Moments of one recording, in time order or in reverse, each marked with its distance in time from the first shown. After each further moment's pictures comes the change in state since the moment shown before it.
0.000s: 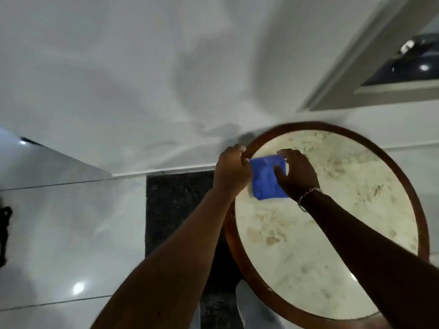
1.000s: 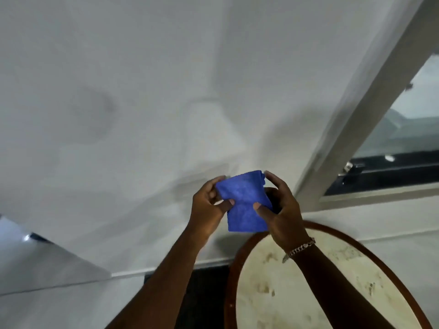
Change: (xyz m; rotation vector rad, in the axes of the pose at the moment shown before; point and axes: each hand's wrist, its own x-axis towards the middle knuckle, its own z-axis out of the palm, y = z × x) left_hand 0.032 0.130 -0.157 -0.647 0.073 0.168; right_hand 0.021 -0.170 -0.165 0.832 0.182 -0.164
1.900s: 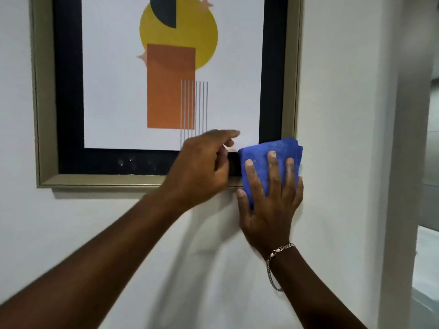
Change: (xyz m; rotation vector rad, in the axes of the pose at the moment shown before) left_hand 0.026 0.481 -0.090 0.703 0.263 1.496; right_hand 0.161 -0.367 0.056 -0.736 0.965 -1.163
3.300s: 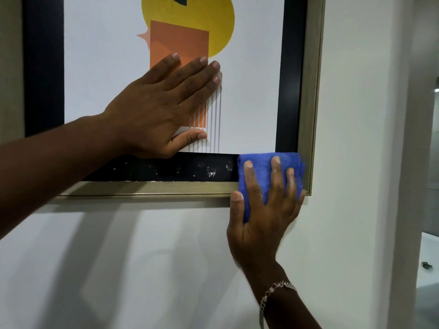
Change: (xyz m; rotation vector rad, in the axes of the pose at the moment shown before) left_hand 0.065 -0.114 -0.072 0.904 -0.172 0.651; right_hand -0.006 -0.050 0.026 0.045 0.133 0.172
